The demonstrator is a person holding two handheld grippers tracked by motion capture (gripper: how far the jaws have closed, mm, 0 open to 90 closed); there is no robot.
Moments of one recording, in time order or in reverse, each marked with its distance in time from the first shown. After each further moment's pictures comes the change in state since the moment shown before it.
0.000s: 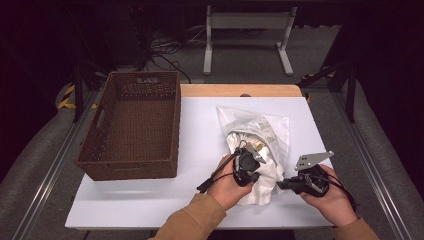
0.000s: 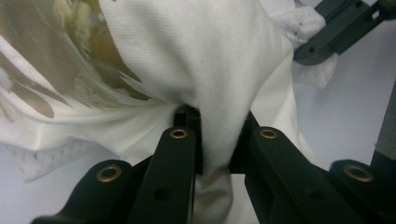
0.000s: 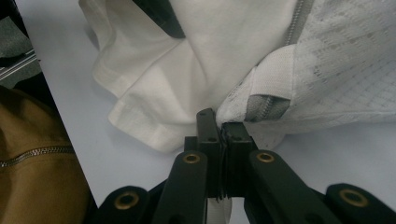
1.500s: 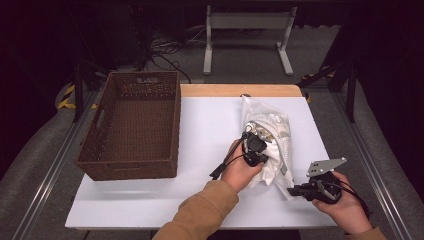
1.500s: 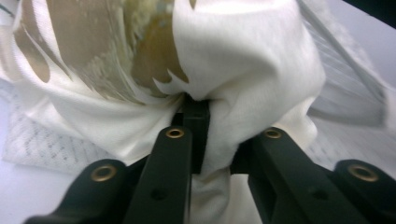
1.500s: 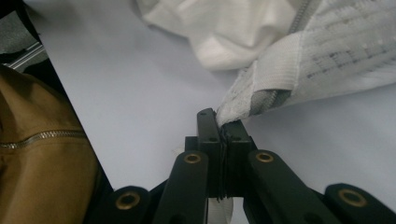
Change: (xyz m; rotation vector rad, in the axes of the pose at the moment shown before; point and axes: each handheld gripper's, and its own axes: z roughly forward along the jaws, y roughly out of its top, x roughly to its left) left arm 0.032 0.031 0.036 -0.089 -0.022 -0.105; right arm -0.006 -0.029 -0.018 0.027 -0.002 0.038
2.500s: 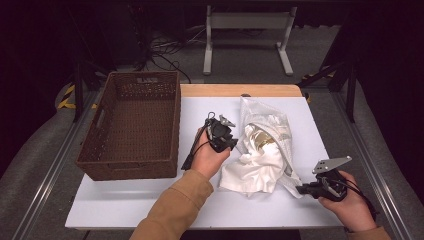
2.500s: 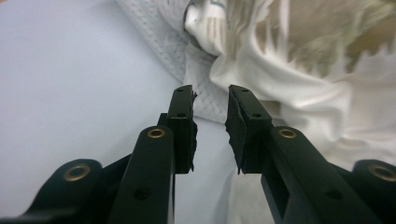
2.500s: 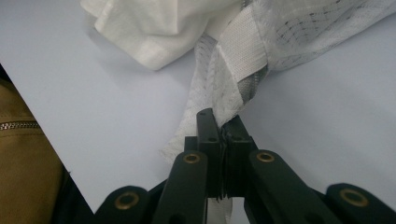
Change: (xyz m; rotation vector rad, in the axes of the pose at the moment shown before) left arm 0.071 -0.023 -0.055 -0.026 0.170 -0.081; right arm -0.017 -0.012 -0.002 0.055 -0.076 0.071
